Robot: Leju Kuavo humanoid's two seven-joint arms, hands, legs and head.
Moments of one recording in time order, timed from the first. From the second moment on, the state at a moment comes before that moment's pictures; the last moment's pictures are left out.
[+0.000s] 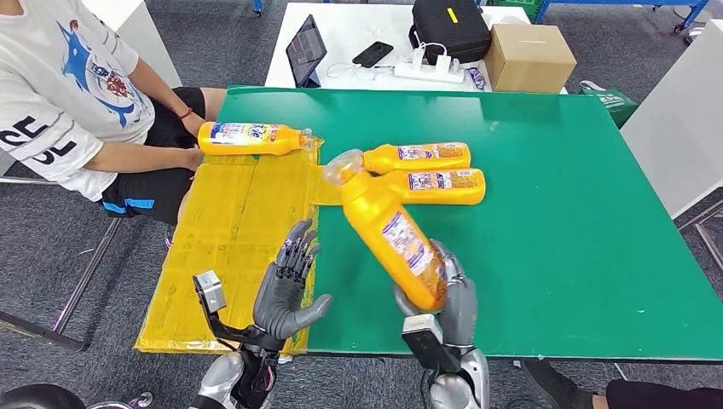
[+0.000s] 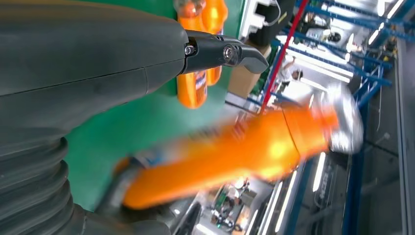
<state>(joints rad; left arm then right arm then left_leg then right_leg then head) -0.09 -0.24 -0.31 -1.24 0.29 -0.29 -0.47 0.02 0.15 0.30 -1.26 0.48 -0.69 -0.69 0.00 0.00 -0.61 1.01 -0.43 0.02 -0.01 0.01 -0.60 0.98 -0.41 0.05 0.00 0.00</state>
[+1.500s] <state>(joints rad) -0.12 -0.23 -0.34 -1.11 0.60 -0.36 -0.34 -0.02 0.27 0.42 -1.07 0.82 -0.70 -0.69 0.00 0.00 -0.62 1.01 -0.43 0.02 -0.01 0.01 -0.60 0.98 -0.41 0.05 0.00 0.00</state>
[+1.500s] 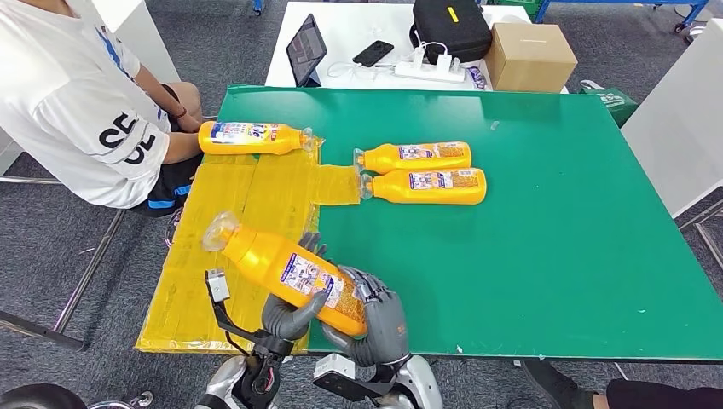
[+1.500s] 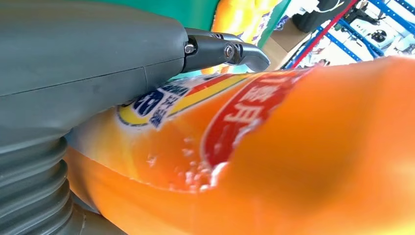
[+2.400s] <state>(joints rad) -0.12 -0.22 -0.35 -1.10 0.44 -0.34 -0.41 -0.09 0.27 0.46 -0.92 0.76 -0.70 -0.70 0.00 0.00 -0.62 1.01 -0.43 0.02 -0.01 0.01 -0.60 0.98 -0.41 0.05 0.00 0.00</state>
